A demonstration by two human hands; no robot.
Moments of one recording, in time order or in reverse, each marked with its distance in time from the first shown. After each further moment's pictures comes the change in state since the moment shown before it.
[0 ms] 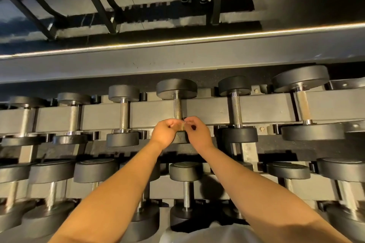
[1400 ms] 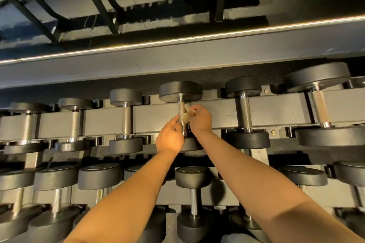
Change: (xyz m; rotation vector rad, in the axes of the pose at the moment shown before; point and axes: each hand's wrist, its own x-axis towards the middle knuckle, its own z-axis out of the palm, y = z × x) left_hand 0.014 -0.008 0.016 0.356 0.290 -0.055; right_hand 0.071 -0.020 0.021 -0.173 0.200 0.025
